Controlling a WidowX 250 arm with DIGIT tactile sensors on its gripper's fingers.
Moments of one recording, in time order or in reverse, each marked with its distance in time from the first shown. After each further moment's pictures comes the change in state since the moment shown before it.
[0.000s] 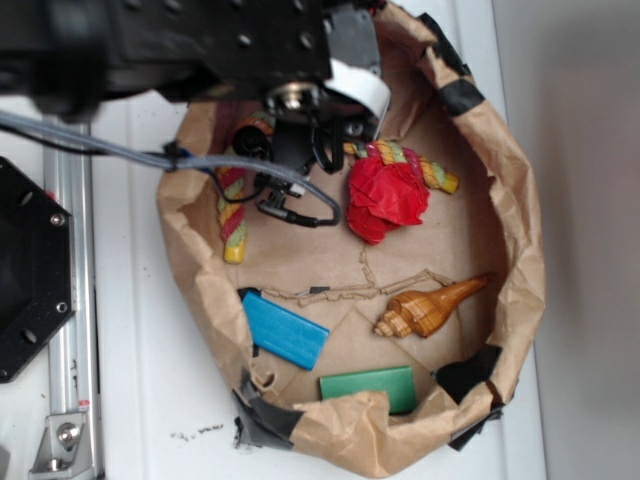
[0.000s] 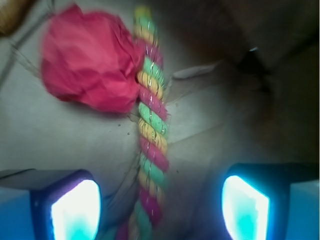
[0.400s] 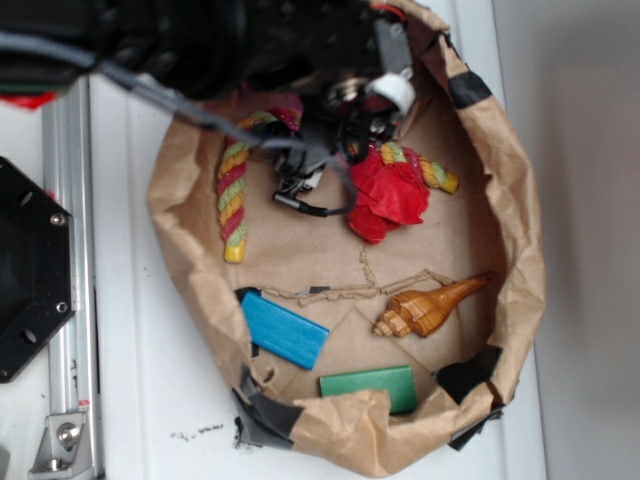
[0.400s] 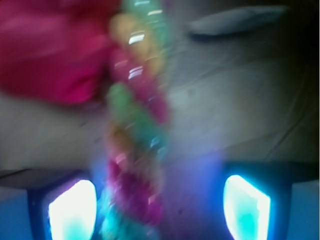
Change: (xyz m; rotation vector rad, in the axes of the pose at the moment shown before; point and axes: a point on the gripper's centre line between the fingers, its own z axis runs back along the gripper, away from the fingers) arm 0.004 0.011 -0.039 -0.076 0.066 -0.039
